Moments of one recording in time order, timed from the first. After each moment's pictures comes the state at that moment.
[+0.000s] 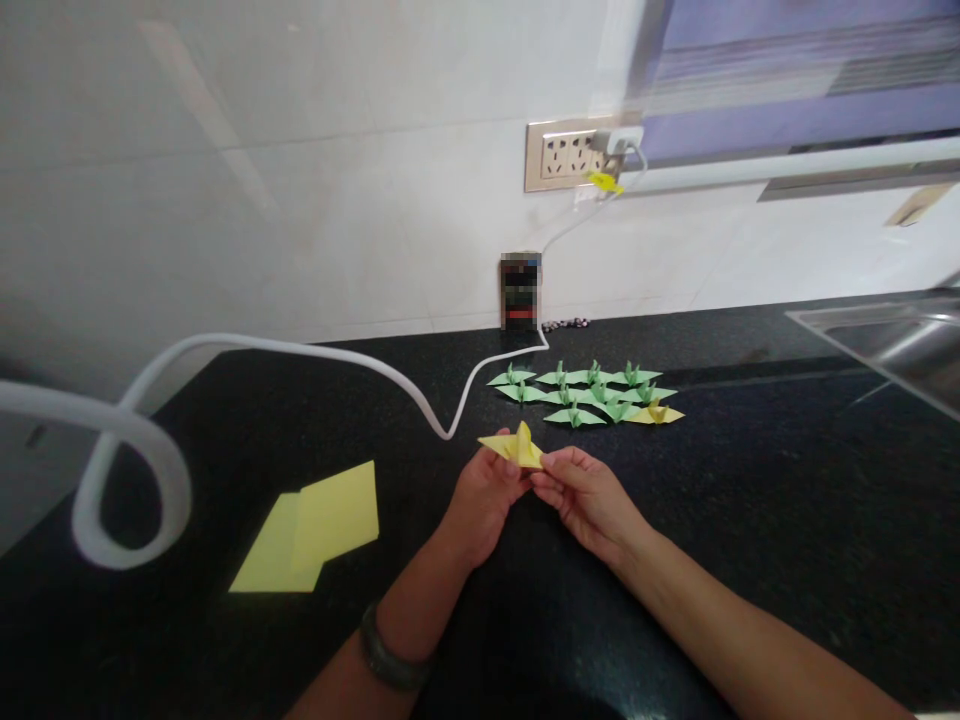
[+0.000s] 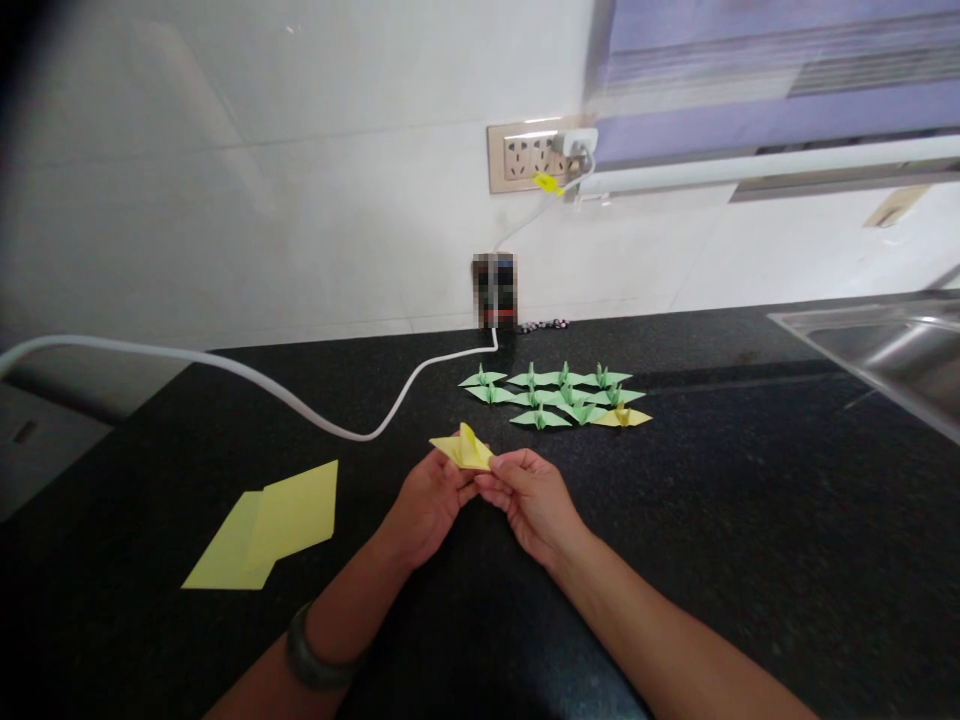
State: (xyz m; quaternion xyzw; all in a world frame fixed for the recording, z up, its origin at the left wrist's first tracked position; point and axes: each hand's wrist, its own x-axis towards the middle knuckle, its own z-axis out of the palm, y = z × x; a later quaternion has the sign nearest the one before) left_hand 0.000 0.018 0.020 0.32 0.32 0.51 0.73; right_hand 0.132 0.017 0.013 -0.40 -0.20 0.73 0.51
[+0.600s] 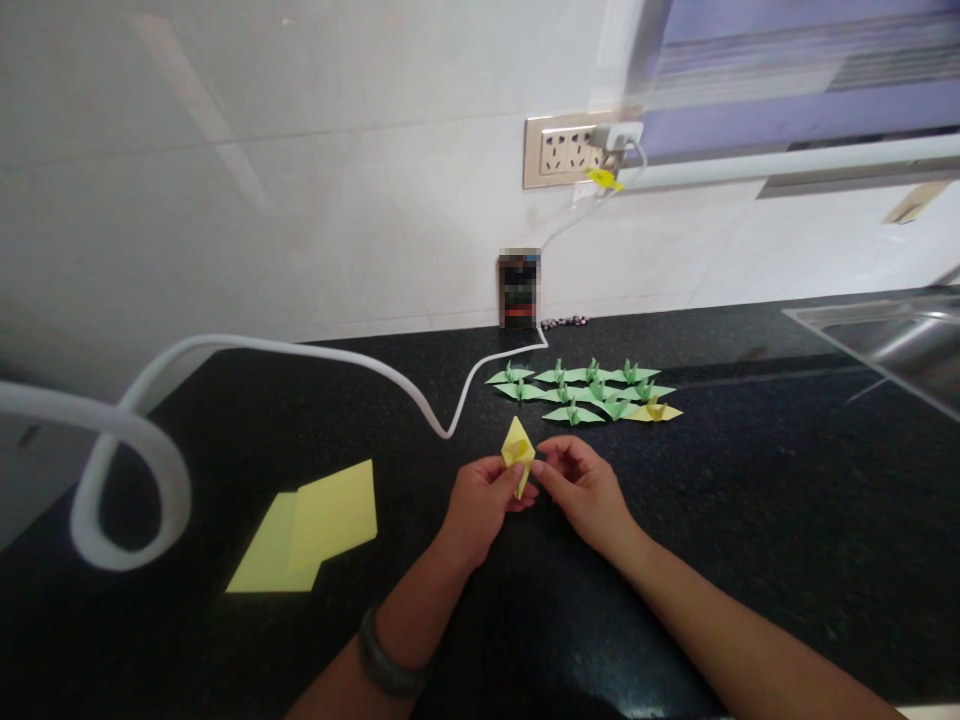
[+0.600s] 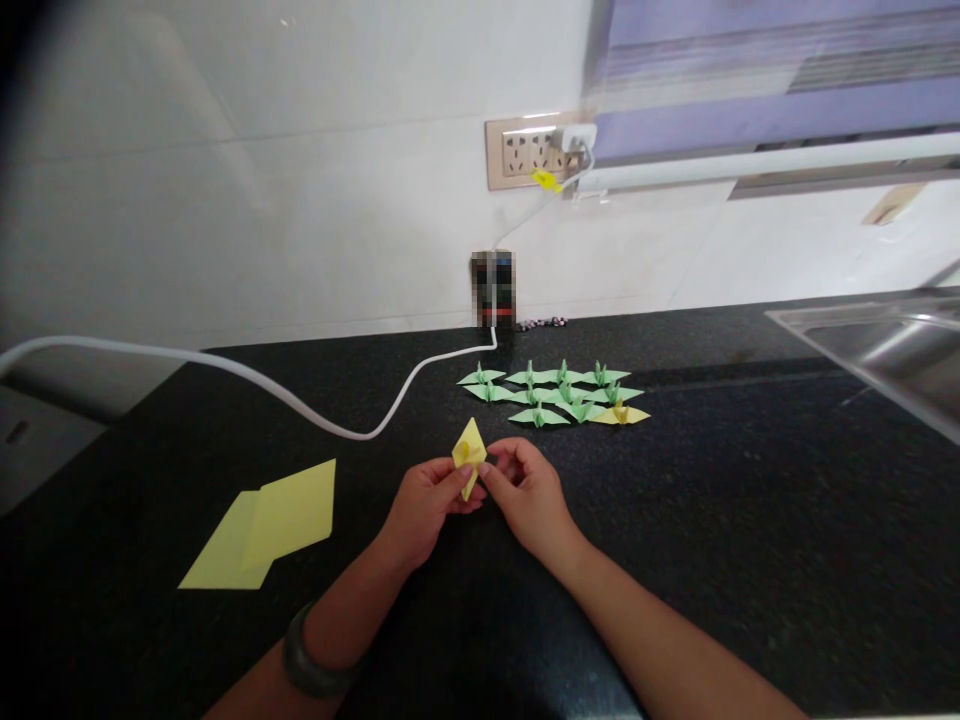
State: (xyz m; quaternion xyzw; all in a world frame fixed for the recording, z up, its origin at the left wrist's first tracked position) left_hand 0.000 0.015 0.018 0.41 0.51 0.41 0.63; right_hand 0.131 0.015 0.008 -0.52 -0.55 0.44 0.49
